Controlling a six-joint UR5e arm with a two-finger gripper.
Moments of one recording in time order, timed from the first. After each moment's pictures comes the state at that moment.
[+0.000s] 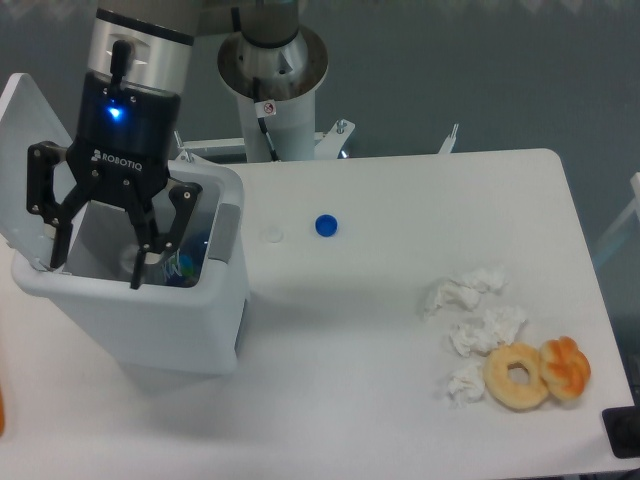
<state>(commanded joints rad) 2.19 -1.75 -1.37 -0.87 1.16 0.17</state>
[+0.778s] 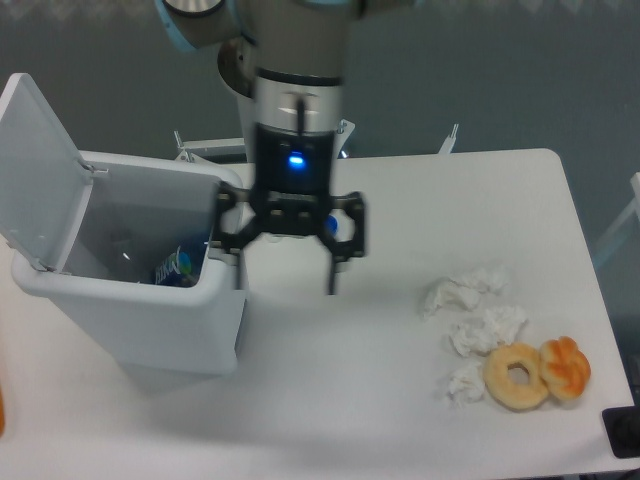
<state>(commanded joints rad) 2.52 -1.76 -1.46 -1.01 1.25 0.48</state>
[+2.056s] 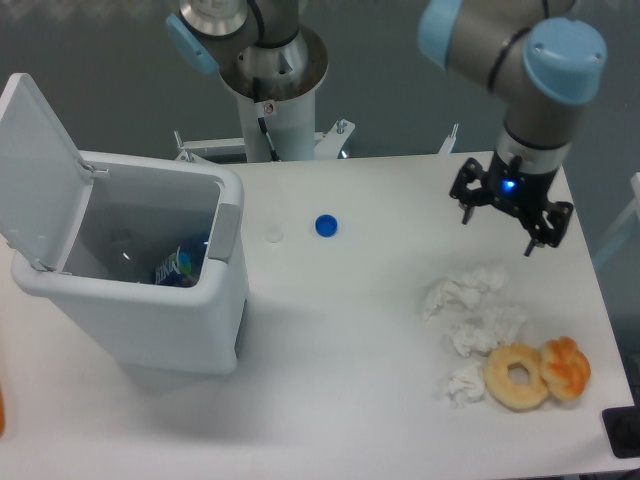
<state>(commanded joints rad) 2.78 -2.00 -1.37 -1.27 1.55 1.43</state>
